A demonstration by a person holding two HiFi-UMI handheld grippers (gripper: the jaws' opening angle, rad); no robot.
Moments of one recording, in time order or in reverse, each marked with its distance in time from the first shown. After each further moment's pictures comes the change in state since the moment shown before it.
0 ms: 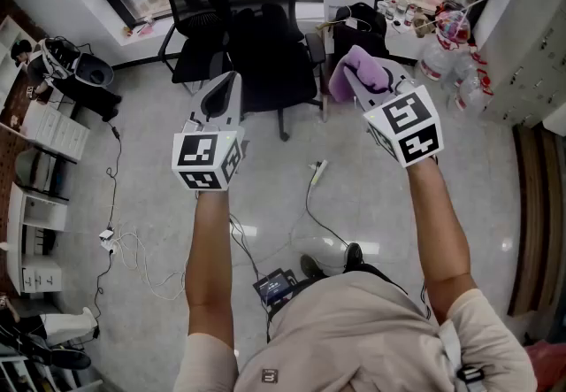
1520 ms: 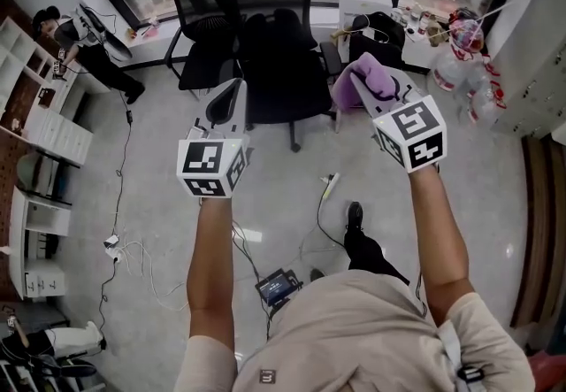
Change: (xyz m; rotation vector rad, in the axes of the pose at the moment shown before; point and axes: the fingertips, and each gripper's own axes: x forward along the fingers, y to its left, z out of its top) left arm 0.053 0.078 -0.033 0.013 0.024 0.004; right arm 0.106 -0.014 -0.001 0.079 -0.049 0.014
